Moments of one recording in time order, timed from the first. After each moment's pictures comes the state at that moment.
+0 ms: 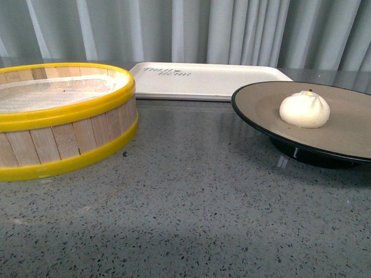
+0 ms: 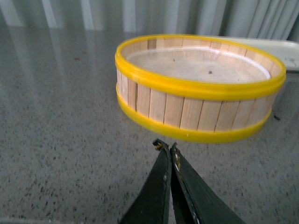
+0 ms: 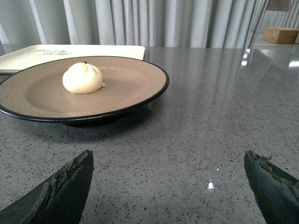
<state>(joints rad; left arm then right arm) 0.00 0.18 0.03 0.18 0.00 0.00 0.00 0.00 0.01 0.00 0.00 0.00</state>
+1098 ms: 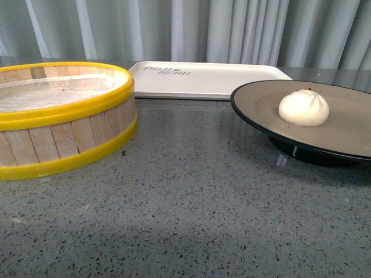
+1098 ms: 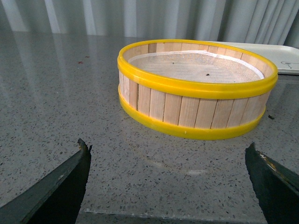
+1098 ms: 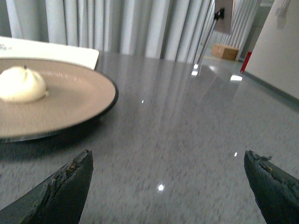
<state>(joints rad) 0.00 0.00 0.03 0.00 0.00 0.00 0.02 0.20 0.06 0.19 0.21 -0.17</state>
